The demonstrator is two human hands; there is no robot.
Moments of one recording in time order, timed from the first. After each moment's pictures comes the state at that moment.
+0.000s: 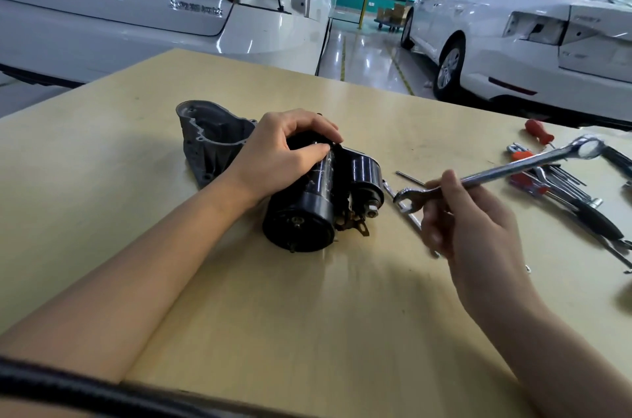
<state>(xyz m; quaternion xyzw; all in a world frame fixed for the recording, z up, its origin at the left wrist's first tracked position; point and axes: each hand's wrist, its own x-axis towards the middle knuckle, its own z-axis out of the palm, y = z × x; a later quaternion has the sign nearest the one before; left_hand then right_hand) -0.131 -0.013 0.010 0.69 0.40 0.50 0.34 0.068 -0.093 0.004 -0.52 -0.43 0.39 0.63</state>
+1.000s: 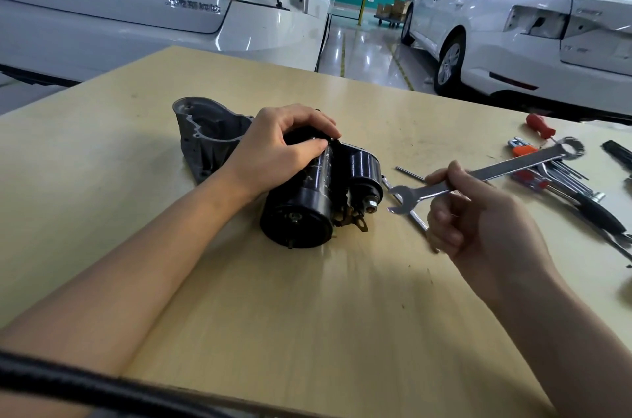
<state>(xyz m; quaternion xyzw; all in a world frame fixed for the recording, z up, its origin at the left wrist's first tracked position) -0.130 -0.016 0.012 0.70 0.41 0.49 0.33 0.085 -0.089 0.013 -0.48 -0.38 0.53 0.58</state>
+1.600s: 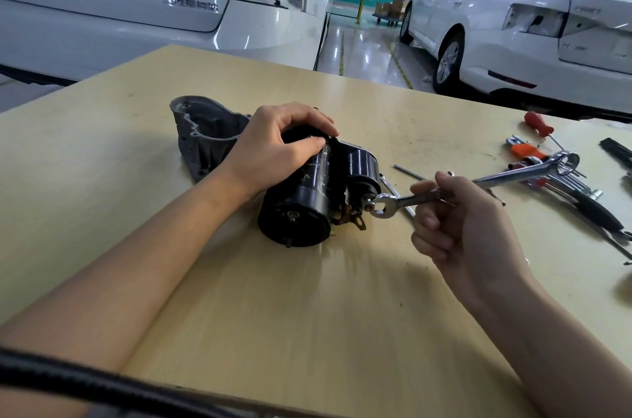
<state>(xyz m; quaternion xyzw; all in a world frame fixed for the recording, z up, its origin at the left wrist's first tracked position) -0.131 -0.015 0.011 0.70 0.40 0.49 0.33 0.074 -0.091 0.004 -0.48 -0.34 0.54 0.60</state>
